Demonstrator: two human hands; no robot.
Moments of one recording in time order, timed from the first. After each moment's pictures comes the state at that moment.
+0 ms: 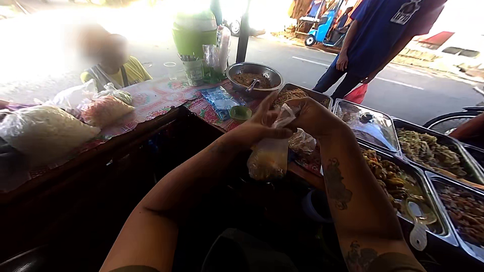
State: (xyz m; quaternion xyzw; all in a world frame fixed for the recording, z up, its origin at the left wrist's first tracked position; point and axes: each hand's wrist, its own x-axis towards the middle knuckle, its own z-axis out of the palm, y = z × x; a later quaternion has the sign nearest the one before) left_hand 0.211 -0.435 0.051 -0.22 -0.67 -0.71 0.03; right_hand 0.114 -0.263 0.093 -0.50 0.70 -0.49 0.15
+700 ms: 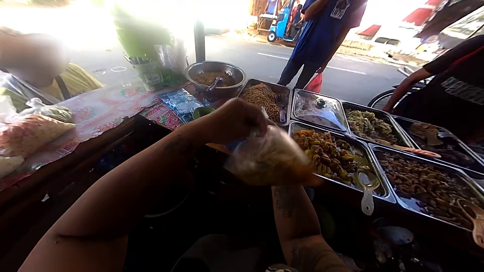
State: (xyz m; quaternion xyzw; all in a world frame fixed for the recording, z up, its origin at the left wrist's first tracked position) left_hand 0.196 -0.411 0.098 -0.41 -0.80 -0.43 0.06; right_hand 0.094 -0.220 -0.014 -0.51 0.41 -0.73 0.19
